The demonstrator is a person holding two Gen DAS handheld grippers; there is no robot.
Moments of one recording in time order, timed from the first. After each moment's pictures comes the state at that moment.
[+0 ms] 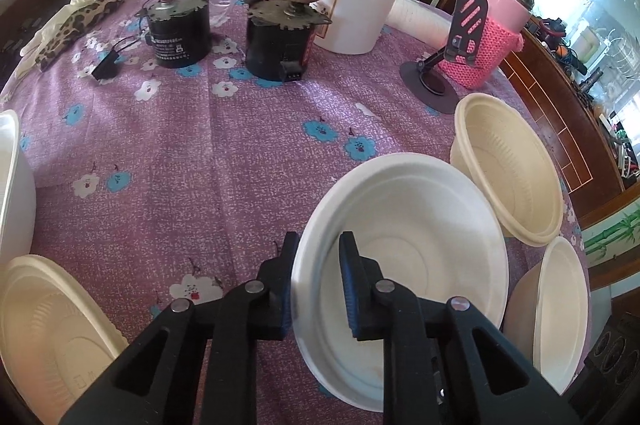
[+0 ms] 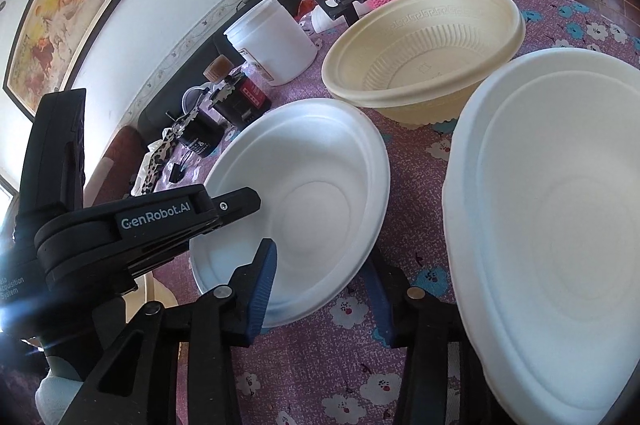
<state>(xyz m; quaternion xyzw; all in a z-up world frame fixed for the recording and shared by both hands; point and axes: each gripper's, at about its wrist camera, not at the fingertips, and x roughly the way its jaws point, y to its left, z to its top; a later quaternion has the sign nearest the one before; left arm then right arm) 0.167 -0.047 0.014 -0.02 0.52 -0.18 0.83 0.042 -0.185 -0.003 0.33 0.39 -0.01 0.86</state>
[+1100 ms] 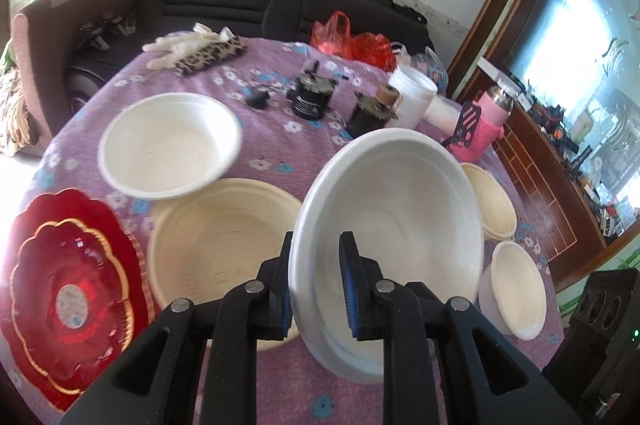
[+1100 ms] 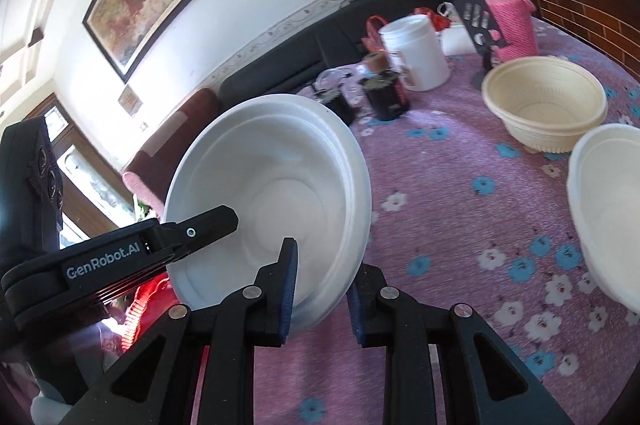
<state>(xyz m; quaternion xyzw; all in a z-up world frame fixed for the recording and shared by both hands) 0.044 0.092 0.104 -0.11 0.41 -0.11 0.90 0.006 -0.092 0.069 0.25 0.35 0.13 0.89</state>
